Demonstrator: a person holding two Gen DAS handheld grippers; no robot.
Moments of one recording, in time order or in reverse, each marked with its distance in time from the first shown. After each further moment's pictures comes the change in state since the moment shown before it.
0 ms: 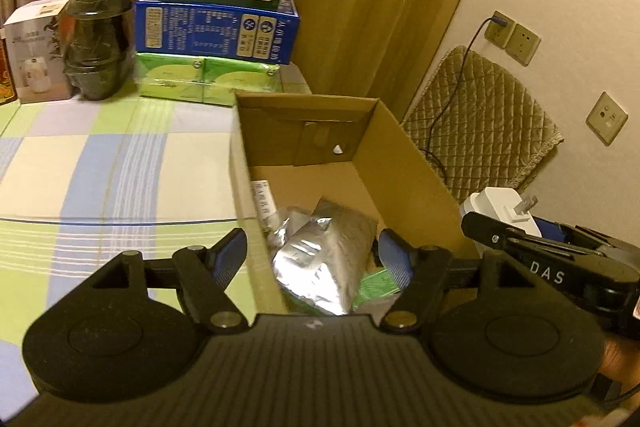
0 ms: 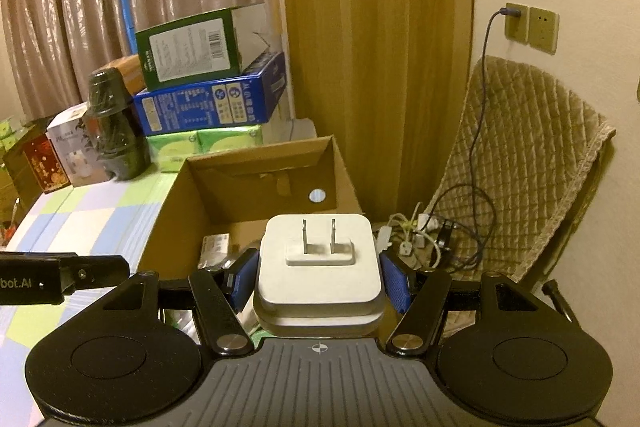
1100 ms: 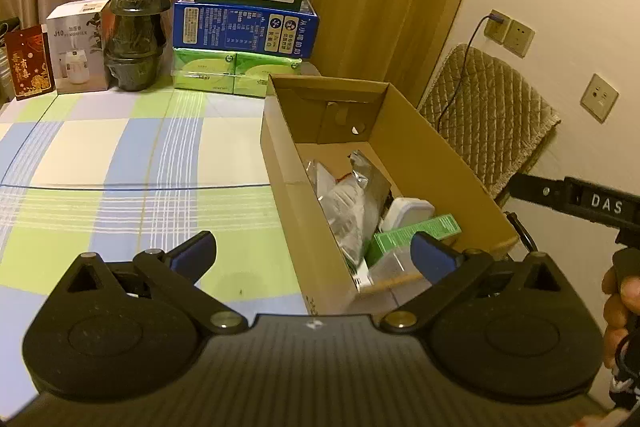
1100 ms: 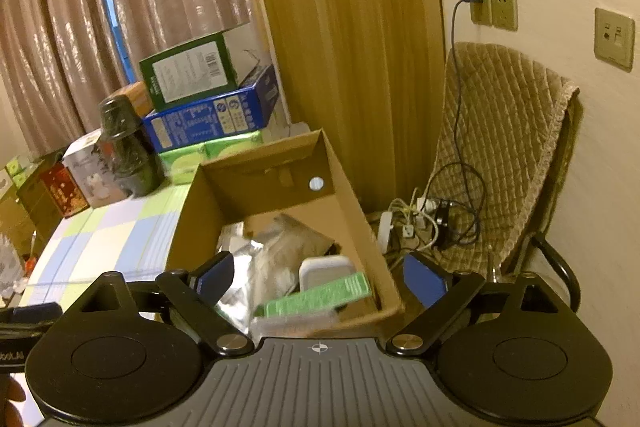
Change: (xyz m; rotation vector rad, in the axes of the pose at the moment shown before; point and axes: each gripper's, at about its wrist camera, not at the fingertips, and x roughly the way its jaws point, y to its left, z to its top) left arm -0.063 0.015 -0.063 0.024 -0.047 0.038; right arm -0.082 -0.007 -0.041 0.118 -0.032 0.012
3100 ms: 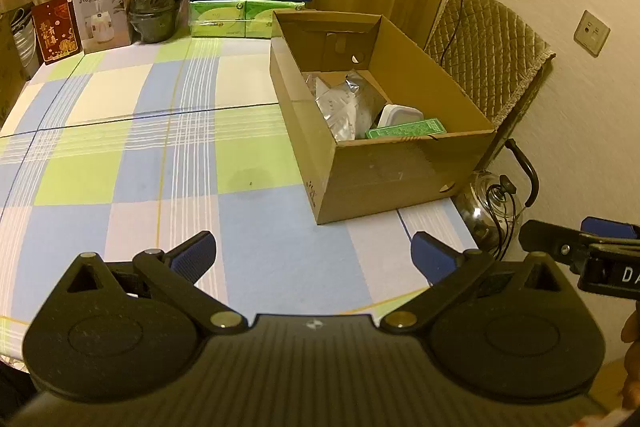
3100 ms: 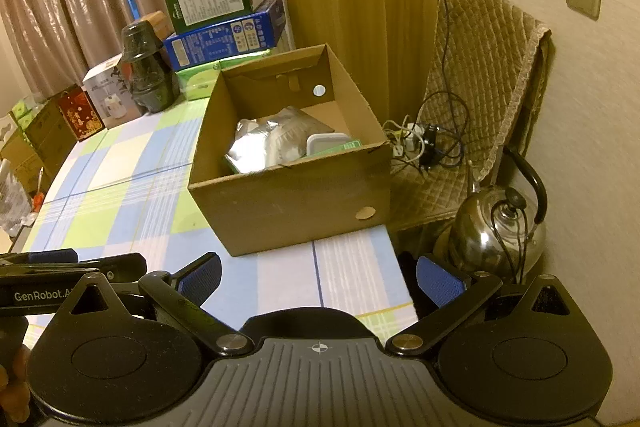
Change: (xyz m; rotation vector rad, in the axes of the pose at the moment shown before) left arm -0.063 -0.028 -0.066 0.029 0.129 0.074; right arm -0.083 0.021 -0.073 -0.020 0.182 -0.027
